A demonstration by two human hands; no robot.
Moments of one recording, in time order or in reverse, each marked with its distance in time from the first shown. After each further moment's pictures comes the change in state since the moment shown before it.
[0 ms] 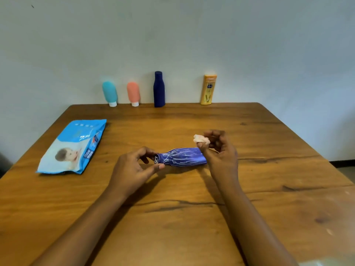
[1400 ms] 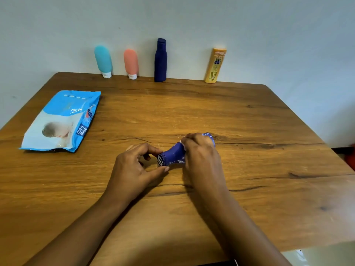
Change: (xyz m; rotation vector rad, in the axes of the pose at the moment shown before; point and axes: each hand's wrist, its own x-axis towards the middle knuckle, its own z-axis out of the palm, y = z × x) left_hand -0.037 -0.009 0.008 -0.084 0.029 -0.021; right_hand -0.041 -0.008 0.048 -1.030 -0.349 -0.158
